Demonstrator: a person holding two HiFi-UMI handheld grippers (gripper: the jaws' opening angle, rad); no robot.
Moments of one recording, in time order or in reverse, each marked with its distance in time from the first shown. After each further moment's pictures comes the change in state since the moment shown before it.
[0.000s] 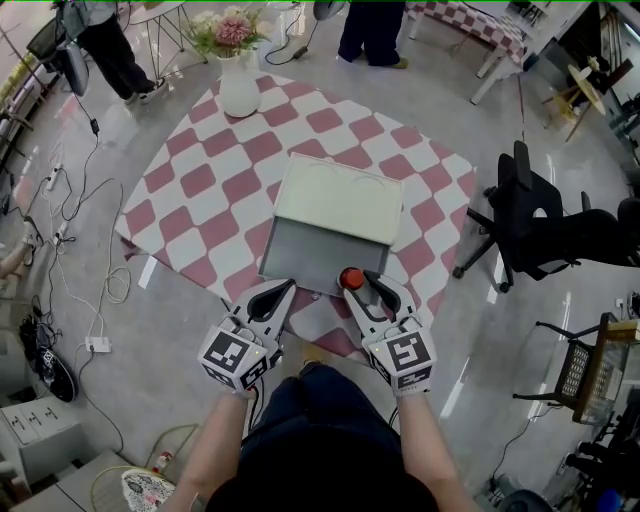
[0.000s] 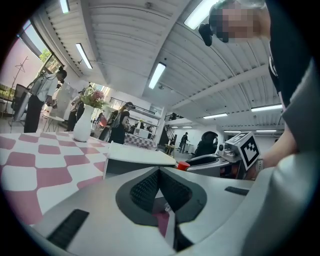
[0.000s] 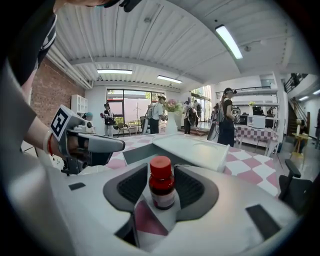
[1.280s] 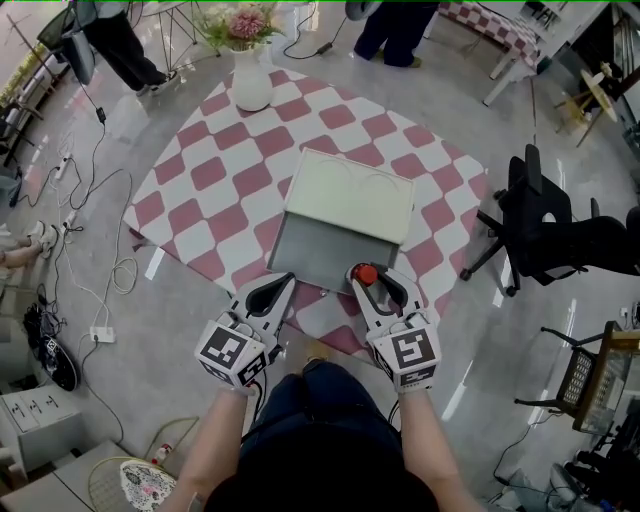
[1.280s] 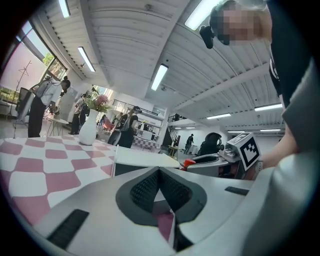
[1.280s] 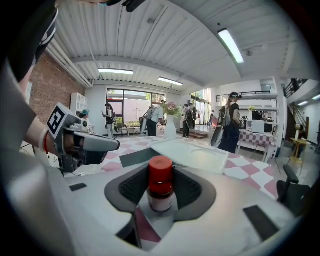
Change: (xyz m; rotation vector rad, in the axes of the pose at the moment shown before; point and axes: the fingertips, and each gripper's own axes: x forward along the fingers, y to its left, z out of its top) left arm -0.008 0.012 0.012 -0.003 -0.011 0.047; right arm 0.007 -0.006 0.014 -0.022 -0.019 -0.022
